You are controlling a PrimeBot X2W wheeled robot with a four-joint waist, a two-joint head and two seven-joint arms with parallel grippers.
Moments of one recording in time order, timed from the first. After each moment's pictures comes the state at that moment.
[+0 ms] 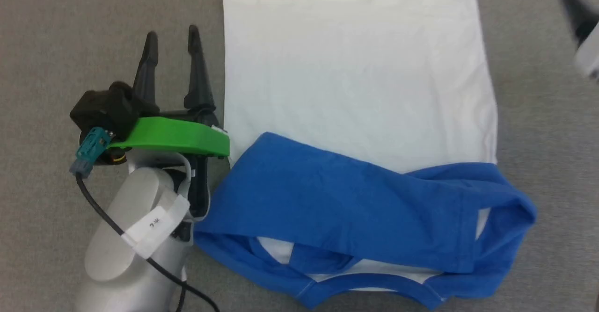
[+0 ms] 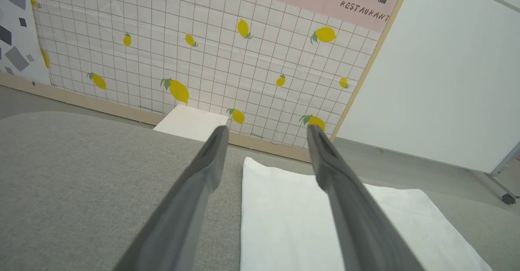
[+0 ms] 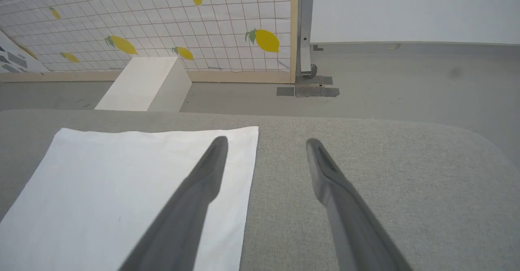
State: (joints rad) left arm -0.50 0.25 -0.36 0.04 -0.61 0.27 -0.26; right arm -0.75 -0.27 -0.17 0.17 0.31 0.13 0.63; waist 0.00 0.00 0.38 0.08
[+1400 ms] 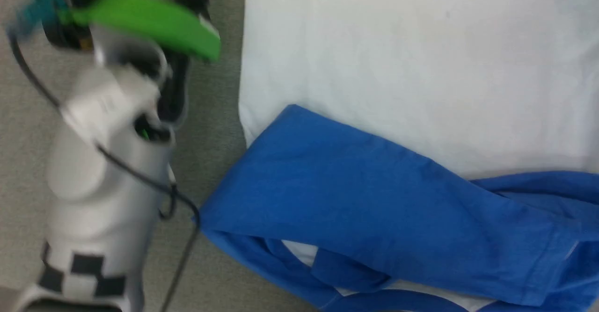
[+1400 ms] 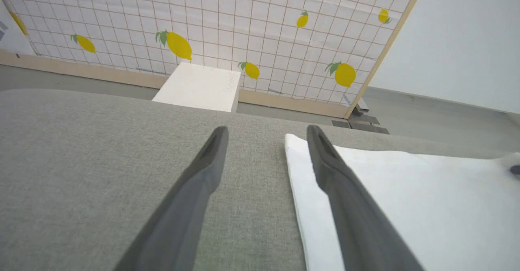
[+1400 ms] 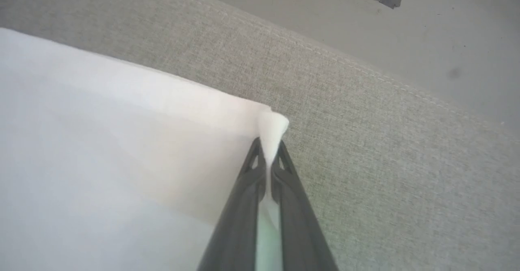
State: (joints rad) left arm -0.81 0.17 -0.22 0.08 -0.51 0.08 0.02; right arm -1.23 -0.38 0.10 0.42 0.16 0.13 1.03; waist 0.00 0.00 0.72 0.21
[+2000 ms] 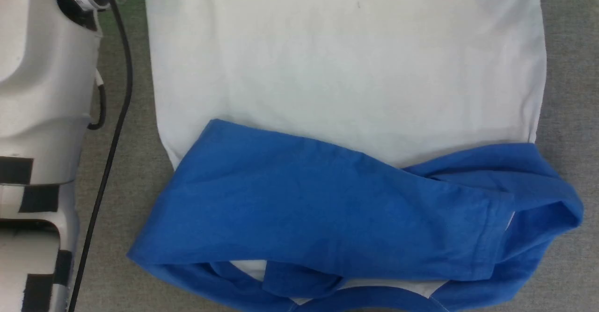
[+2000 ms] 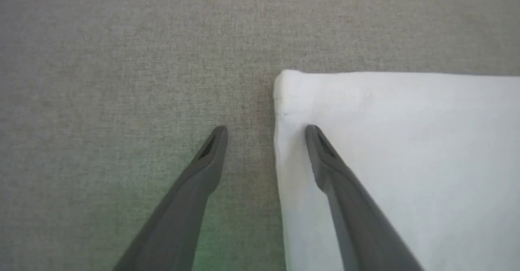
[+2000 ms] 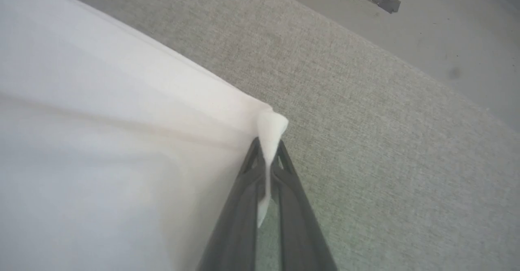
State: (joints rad) left arm -1.22 0.32 -0.33 0.42 -0.51 0.16 0.84; right arm -1.24 -0.37 0.33 0.40 0.33 0.13 0.91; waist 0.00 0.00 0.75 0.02
